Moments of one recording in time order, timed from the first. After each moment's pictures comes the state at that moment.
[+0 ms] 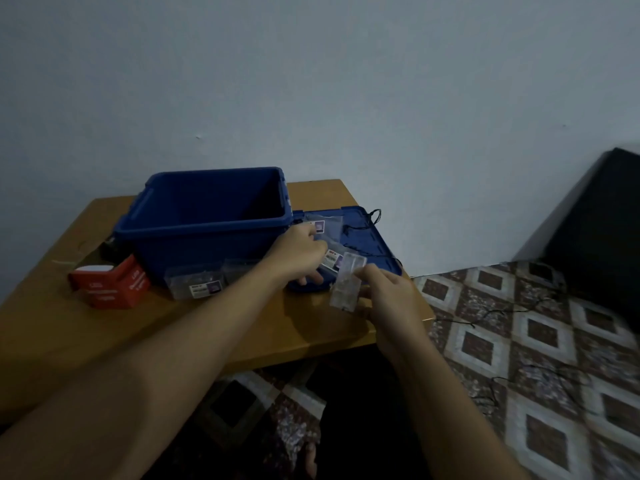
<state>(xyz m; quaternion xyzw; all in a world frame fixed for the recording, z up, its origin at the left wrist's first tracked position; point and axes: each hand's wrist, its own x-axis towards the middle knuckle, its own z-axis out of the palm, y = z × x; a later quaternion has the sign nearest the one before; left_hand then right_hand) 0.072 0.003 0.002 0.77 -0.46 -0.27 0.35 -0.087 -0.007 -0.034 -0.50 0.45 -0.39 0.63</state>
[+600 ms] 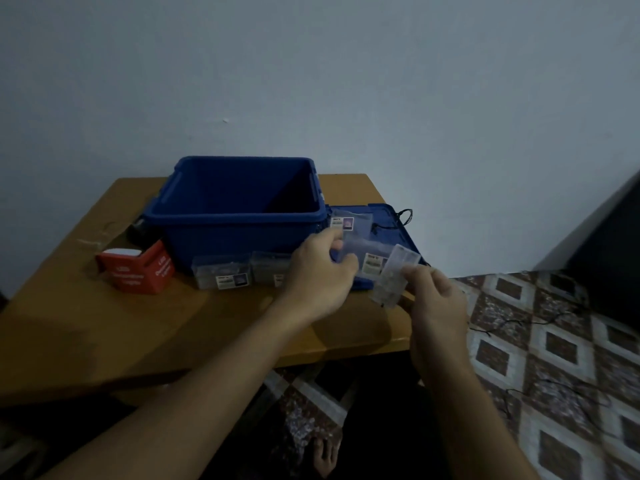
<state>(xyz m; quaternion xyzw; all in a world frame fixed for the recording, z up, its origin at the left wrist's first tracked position) 0.061 0.052 -0.004 0.73 -0.47 -0.20 0.46 -0.084 -0.001 -0.035 -0.51 0.42 -0.50 0.56</state>
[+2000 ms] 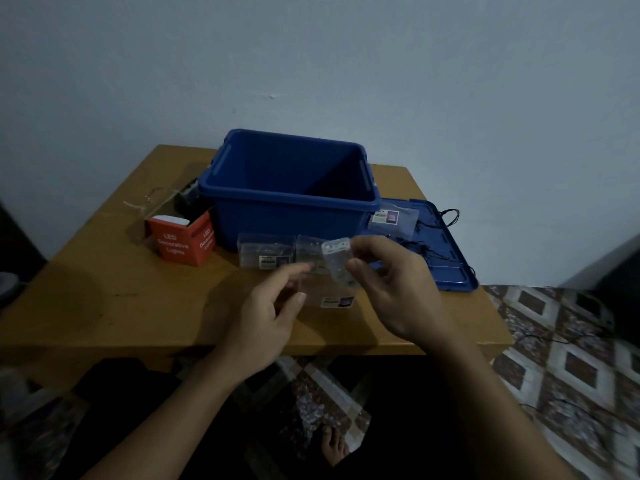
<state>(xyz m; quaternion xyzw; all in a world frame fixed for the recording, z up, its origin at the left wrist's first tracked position) 0.135 0.151 -0.094 0.66 -0.48 -0.15 0.55 -0.018 0.015 -0.019 -0.89 0.21 -0.28 0.29</state>
